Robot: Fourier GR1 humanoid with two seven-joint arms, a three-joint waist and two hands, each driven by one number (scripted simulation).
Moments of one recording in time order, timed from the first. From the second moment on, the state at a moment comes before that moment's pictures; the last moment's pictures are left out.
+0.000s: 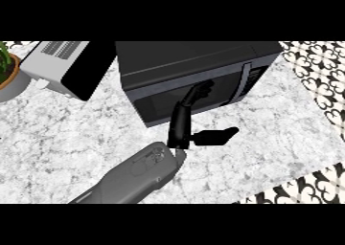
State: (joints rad) left arm -0.77 0.00 -0.85 -0.95 0.68 0.88 -0.39; right arm 0.01 -0.73 -0.27 -1.71 -0.32 0.47 -0.57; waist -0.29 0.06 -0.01
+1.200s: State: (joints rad) left arm -0.81 0.00 -0.87 -0.96 0.85 0.89 -0.53; right arm -0.11 -0.75 -0.29 -1.64 -0.30 0.45 -0.59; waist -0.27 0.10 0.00
